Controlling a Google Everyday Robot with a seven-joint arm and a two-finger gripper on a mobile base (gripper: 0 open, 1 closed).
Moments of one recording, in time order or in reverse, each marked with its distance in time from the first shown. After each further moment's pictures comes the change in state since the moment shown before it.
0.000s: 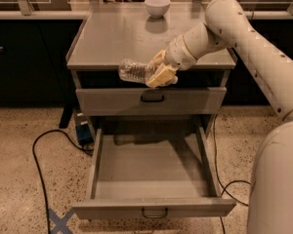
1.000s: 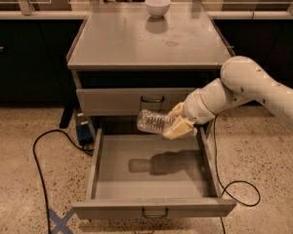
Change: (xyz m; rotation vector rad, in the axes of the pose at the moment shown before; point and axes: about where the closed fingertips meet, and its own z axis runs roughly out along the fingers) arm 0.097 0.136 0.023 -0.036 0.100 0.219
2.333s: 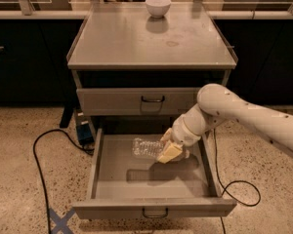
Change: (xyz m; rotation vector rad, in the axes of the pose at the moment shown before) arm 0.057 0.037 0.079 -0.100 0.125 0.058
